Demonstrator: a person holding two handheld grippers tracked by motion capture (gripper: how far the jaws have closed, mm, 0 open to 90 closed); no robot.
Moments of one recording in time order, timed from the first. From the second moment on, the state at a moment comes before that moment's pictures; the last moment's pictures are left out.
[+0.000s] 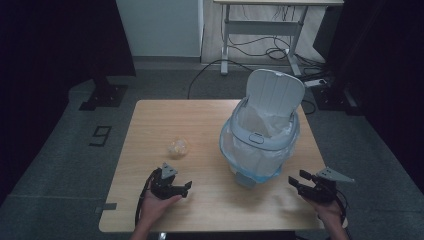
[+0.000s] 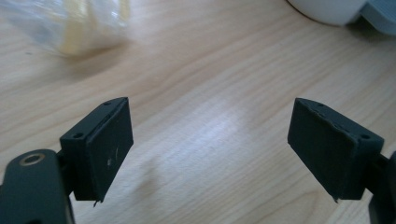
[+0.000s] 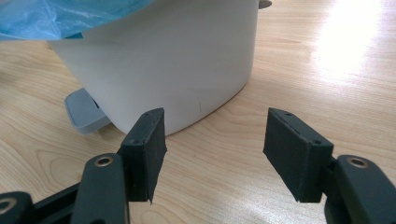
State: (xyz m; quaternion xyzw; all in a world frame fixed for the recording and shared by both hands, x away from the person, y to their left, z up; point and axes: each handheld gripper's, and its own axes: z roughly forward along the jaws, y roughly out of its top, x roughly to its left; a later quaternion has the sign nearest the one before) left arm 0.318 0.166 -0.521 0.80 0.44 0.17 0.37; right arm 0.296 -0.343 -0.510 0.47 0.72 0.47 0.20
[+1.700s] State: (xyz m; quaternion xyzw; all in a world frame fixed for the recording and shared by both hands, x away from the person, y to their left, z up) left arm 0.432 0.202 -0.507 0.76 0.49 0.18 0.39; right arm 0.302 -0.340 -0.523 0.48 0.73 0.45 0.20
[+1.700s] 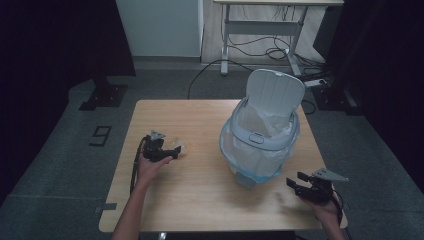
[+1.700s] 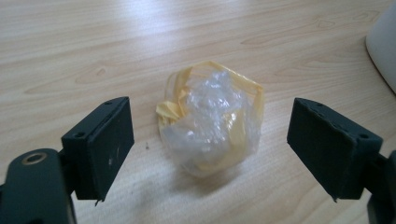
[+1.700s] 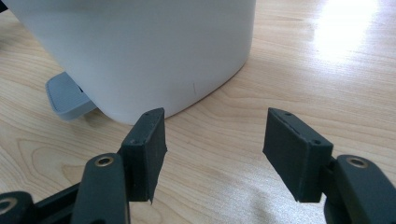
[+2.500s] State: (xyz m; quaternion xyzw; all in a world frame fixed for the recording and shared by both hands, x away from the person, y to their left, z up) left arm 0.451 0.188 -0.541 0.79 0.47 0.16 0.37; right arm 0.303 -0.341 -0.526 0.49 0.73 0.44 0.19
